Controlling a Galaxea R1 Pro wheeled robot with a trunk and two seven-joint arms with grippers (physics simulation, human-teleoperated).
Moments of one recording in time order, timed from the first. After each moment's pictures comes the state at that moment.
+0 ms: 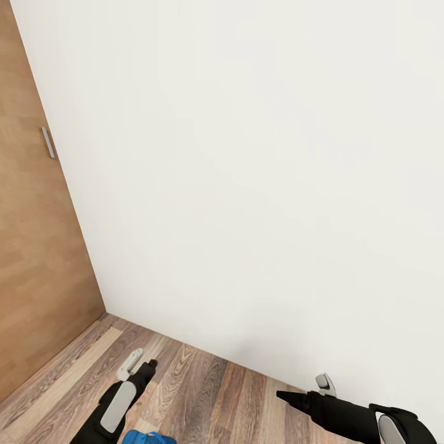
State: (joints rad) left arm -0.41 -0.04 0.12 -0.71 0.81 0.18 0.31; right arm -0.06 -0.23 -0.07 -1.34 -0.55 0.96 0.83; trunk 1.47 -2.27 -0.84
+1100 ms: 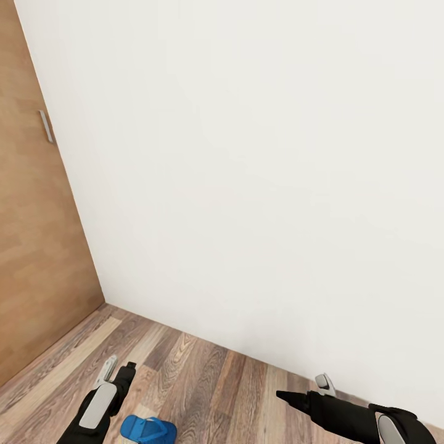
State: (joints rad) left arm -0.41 -0.02 0.30 -0.71 0.97 0.13 0.34; right arm -0.06 -0.23 -0.07 -1.34 -0.55 0.96 0.83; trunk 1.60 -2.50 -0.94
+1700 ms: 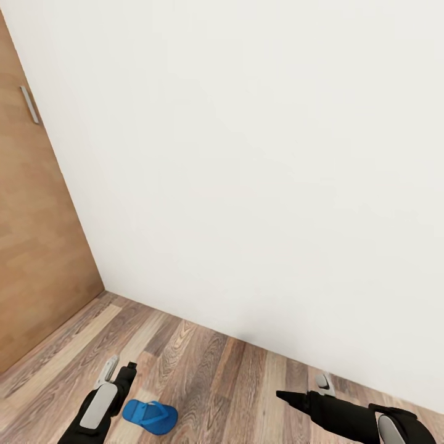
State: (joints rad) left arm -0.41 -0.02 0.29 -0.70 0.97 0.13 0.34; right arm -0.06 -0.23 -0.07 -1.34 -0.55 0.96 0.83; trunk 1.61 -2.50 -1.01
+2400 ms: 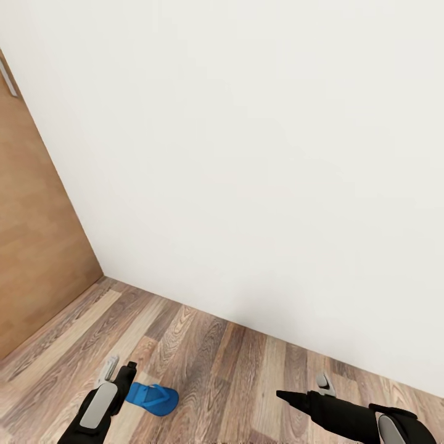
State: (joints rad) left arm -0.41 -0.02 0.29 -0.71 0.97 0.13 0.34; right arm -0.06 -0.23 -0.07 -1.34 -0.55 0.96 0.83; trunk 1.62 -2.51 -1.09
